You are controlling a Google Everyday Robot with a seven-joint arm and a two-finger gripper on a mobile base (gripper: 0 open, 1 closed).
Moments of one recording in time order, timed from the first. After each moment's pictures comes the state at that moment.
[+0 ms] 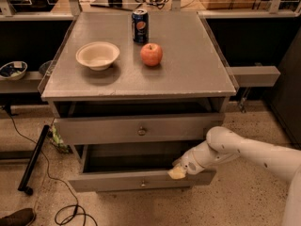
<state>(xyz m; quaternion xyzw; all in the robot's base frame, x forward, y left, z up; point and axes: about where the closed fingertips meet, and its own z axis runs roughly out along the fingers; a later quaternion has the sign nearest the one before) 0.511 -0.091 0.456 -0.44 0.83 0.32 0.14</state>
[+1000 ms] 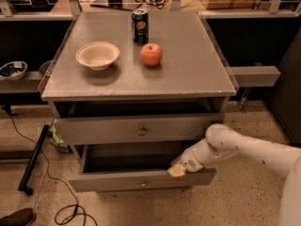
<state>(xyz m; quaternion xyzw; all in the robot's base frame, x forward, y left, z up) 0.522 -0.094 0.458 -0.44 0.83 0.32 0.14</state>
